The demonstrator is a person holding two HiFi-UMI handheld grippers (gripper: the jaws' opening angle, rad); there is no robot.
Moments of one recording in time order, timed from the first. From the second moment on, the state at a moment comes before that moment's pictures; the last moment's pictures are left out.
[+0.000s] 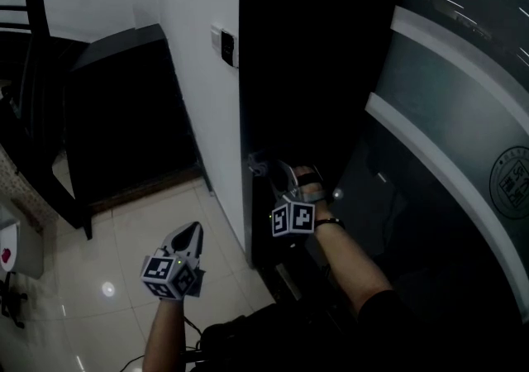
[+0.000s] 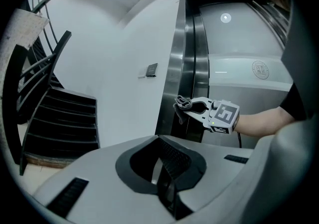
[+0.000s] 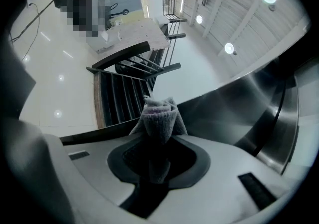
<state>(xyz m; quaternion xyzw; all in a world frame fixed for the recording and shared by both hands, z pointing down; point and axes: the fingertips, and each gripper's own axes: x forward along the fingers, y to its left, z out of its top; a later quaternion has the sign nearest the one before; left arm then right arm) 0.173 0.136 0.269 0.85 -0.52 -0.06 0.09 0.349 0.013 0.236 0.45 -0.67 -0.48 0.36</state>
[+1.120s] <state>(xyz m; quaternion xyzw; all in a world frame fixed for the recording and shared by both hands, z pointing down) 0.173 0.117 0.281 0.84 -0.52 -0.07 0.11 0.363 0.040 0.163 0.46 -0.65 -0.53 0.29</state>
